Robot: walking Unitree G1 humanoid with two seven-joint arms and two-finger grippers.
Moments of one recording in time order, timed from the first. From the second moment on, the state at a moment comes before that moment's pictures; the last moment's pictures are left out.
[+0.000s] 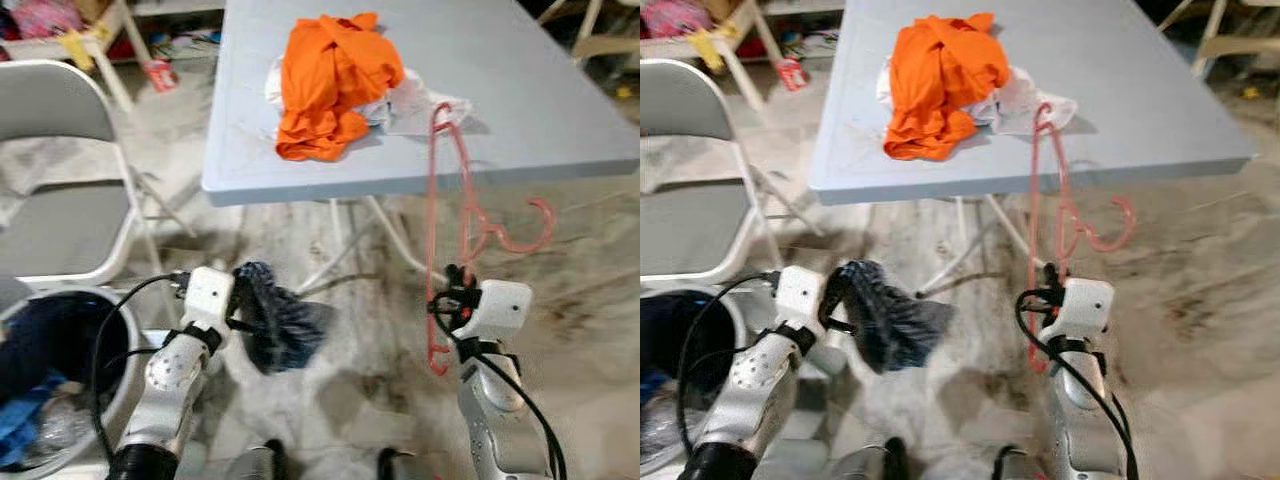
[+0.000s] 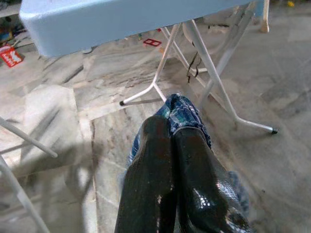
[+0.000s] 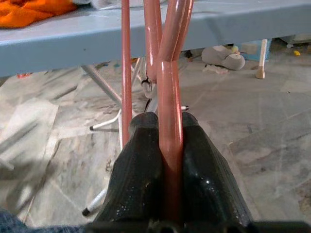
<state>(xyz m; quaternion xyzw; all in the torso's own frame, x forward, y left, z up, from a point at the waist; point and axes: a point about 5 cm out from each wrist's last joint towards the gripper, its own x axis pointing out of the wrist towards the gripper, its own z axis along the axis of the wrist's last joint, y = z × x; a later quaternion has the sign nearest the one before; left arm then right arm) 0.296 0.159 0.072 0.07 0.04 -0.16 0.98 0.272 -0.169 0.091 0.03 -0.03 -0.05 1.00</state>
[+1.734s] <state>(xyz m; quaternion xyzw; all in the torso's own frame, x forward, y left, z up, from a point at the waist) 0.302 0.150 0.075 0.09 -0.02 -0.14 0.99 0.248 -0.208 0.110 0.01 -0.07 -0.11 0.99</state>
